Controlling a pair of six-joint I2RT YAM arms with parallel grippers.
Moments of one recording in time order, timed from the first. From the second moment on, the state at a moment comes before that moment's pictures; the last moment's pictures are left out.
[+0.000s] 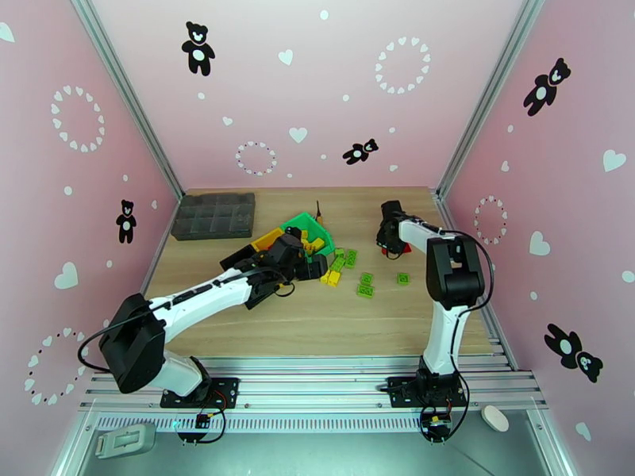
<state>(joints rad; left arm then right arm) -0.76 1.48 1.02 -0.27 -0.02 -0.79 0.15 2.00 1.37 -0.54 0.15 0.63</state>
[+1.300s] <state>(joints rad) -0.33 1.15 0.74 -0.27 0.07 -0.82 0.76 2.10 1.79 -0.59 -0.07 0.33</state>
